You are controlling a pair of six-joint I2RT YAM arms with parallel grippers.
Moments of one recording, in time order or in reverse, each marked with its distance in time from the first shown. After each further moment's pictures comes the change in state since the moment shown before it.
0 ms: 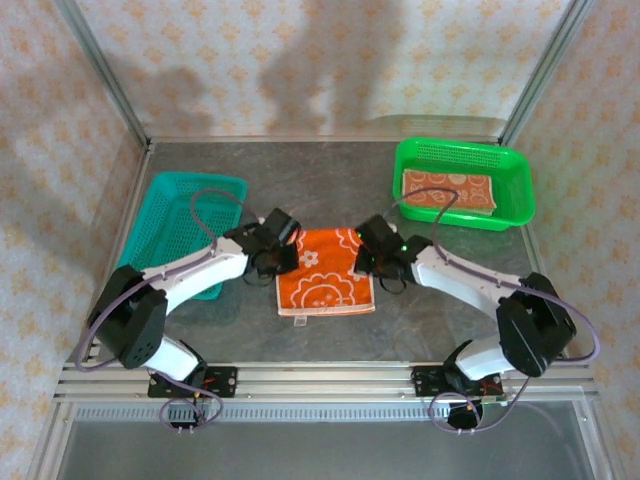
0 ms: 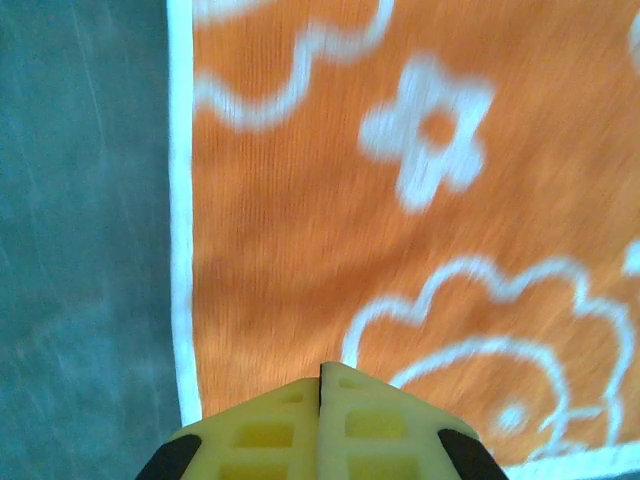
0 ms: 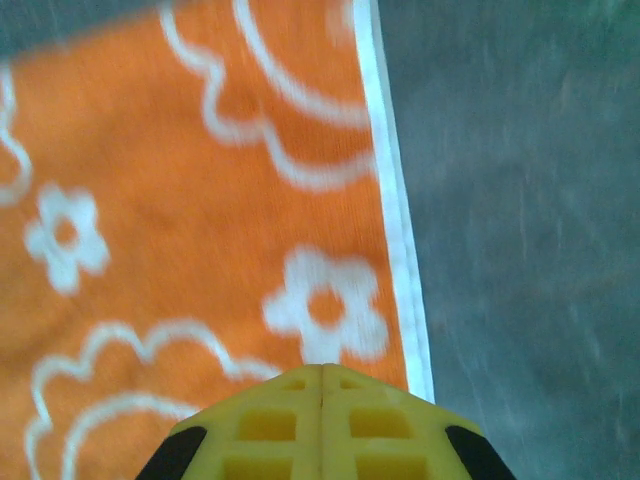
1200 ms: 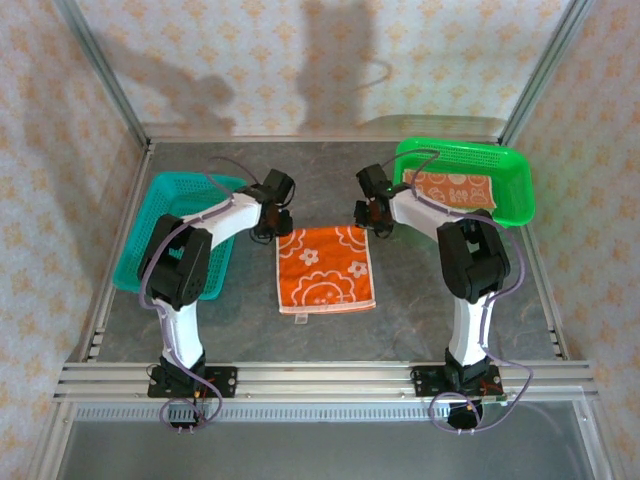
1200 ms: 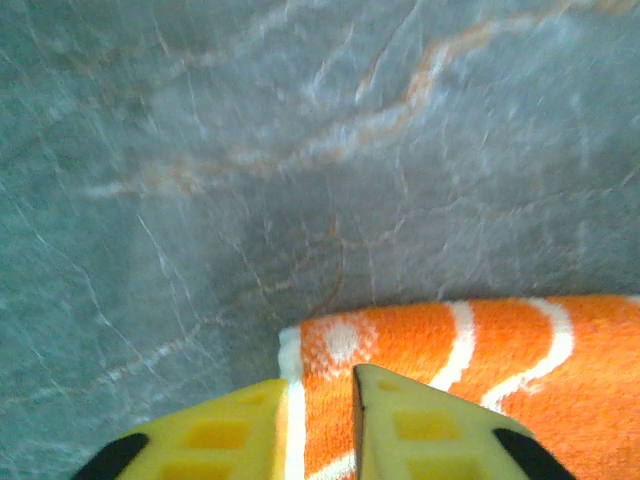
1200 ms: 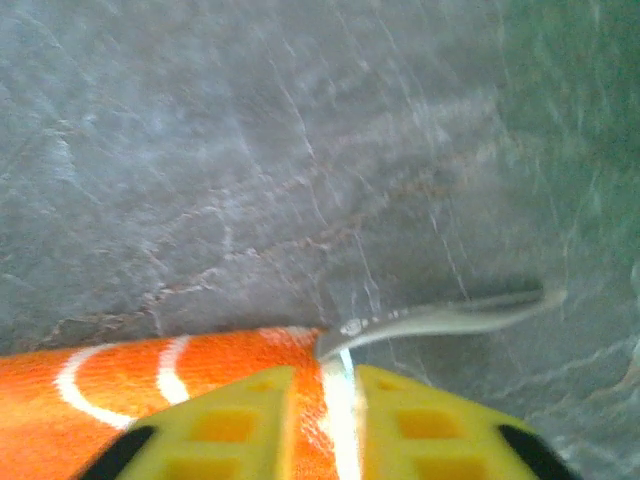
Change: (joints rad) left arm 0.207 0.399 0.355 -0.037 -0.043 0.258; right arm -0.236 0.513 0.471 -0.028 -0.092 -0.241
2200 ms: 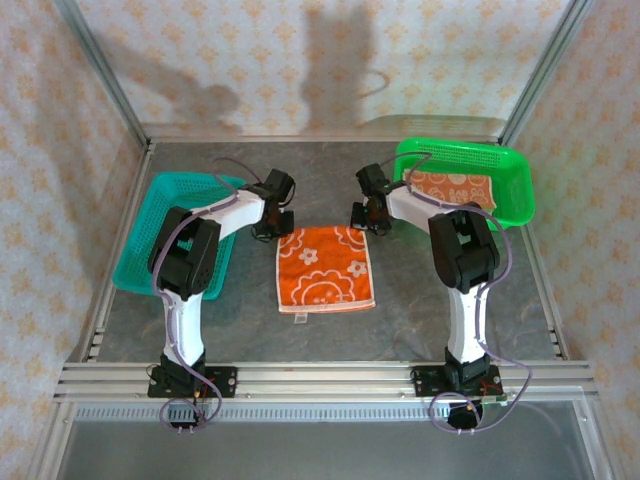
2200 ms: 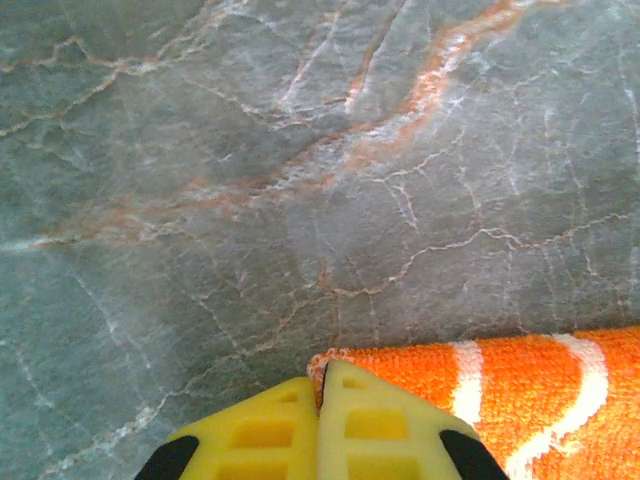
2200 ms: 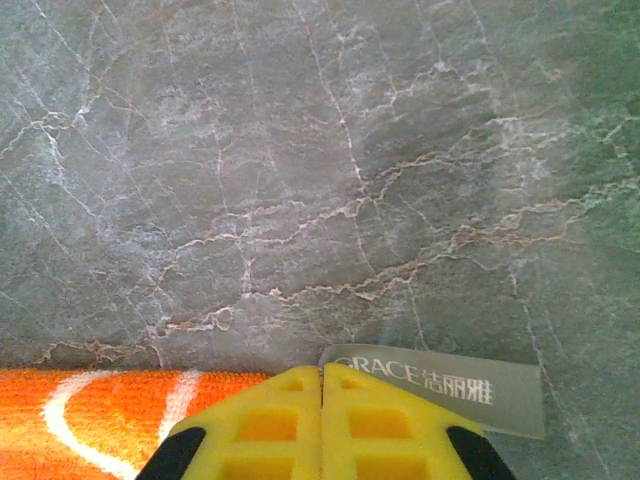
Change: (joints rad) left arm 0.017 0.097 0.041 0.002 0.060 0.056; right arm -0.019 0.099 0.051 -0.011 -0.103 -0.058
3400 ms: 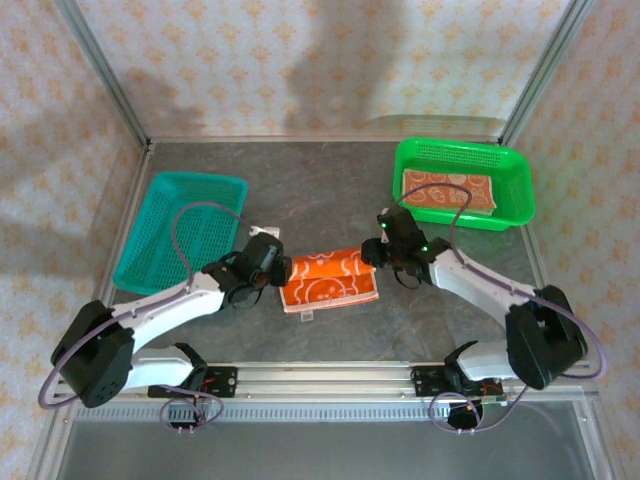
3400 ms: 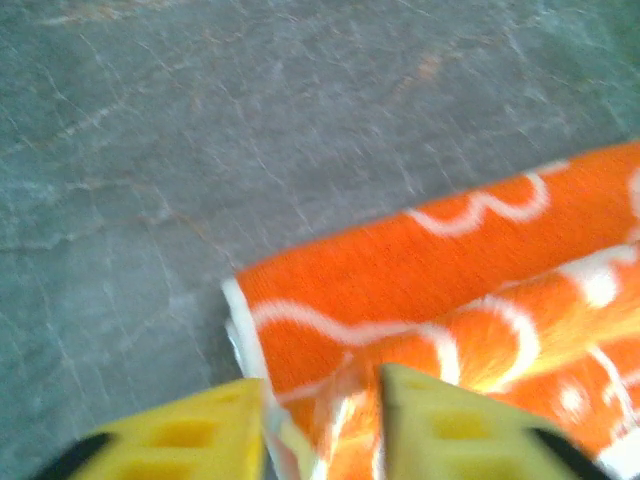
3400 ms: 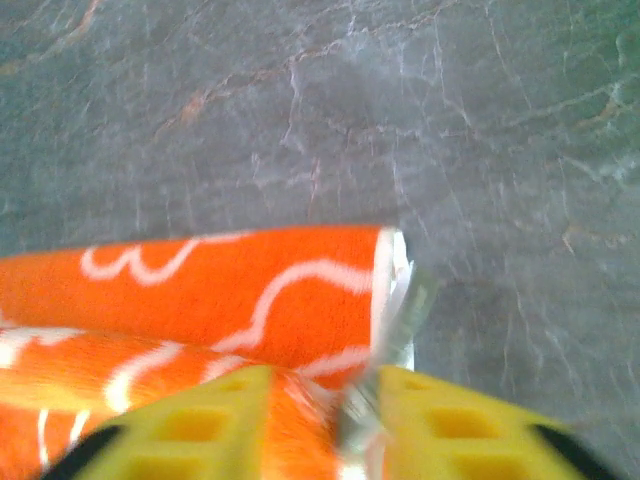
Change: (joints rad) left arm -0.311 -0.793 -0.753 0.367 -0.171 -0.096; right arm 0.132 -0.745 -0.672 0.227 0.048 0.018
